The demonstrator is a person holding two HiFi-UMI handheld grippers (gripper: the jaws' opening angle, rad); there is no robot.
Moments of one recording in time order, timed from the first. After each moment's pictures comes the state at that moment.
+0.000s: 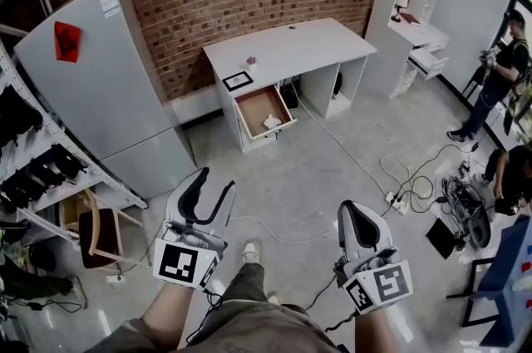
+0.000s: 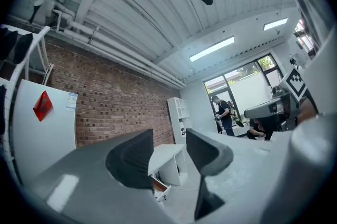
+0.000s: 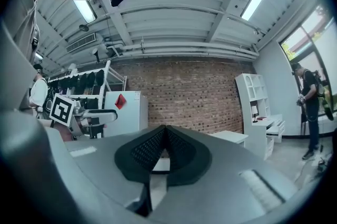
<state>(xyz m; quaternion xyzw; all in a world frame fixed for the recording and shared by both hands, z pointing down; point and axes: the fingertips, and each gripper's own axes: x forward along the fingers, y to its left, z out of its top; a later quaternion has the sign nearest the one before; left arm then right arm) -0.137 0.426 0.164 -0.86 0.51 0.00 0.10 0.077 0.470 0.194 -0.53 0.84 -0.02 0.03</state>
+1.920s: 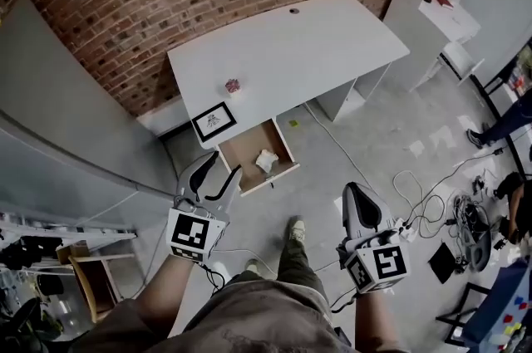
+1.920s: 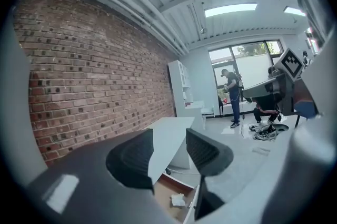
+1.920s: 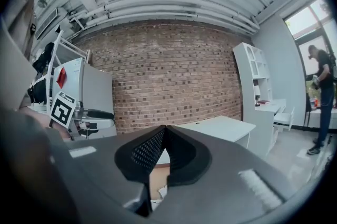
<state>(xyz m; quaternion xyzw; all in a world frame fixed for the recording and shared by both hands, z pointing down) -0.104 -0.134 0.319 -0.87 0.46 -0.14 0.01 0.116 -0.075 0.300 -0.56 0.82 -0.11 -0.03</state>
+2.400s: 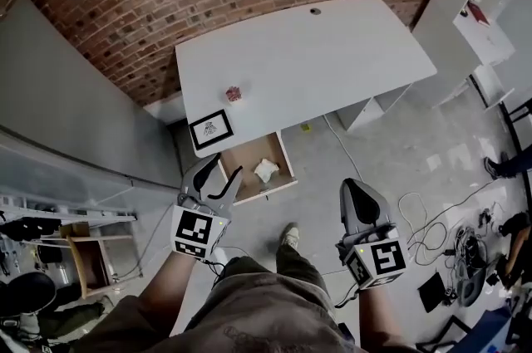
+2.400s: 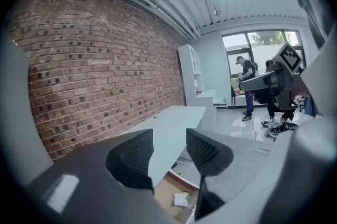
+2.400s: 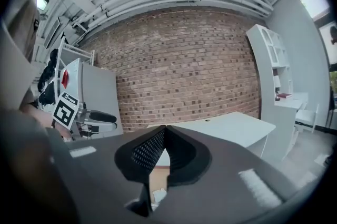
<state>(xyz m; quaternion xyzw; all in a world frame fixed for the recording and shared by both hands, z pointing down) -0.059 -0.228 0.361 -0.83 0.52 -0.19 -0.03 0.165 -0.209 0.328 -0.48 0.86 -0.12 -0.07</state>
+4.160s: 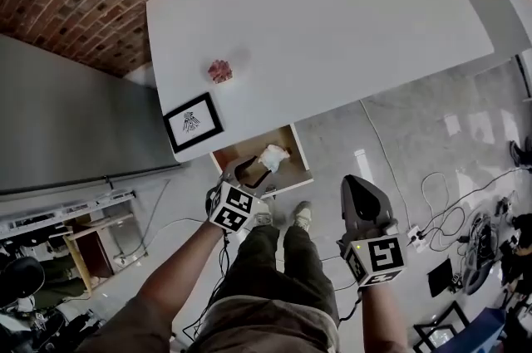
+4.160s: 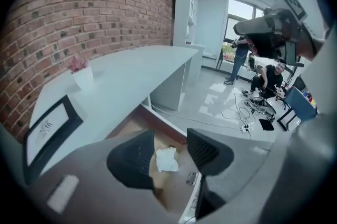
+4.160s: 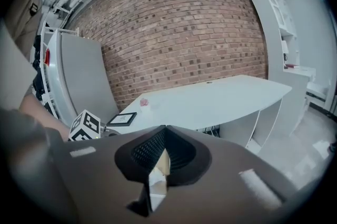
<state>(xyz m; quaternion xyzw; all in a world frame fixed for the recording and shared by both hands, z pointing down) -0.045 -0.310 0.712 -0.82 0.38 -0.38 -0.21 0.122 -0.326 0.550 -0.46 0.85 -0.21 -0.16</state>
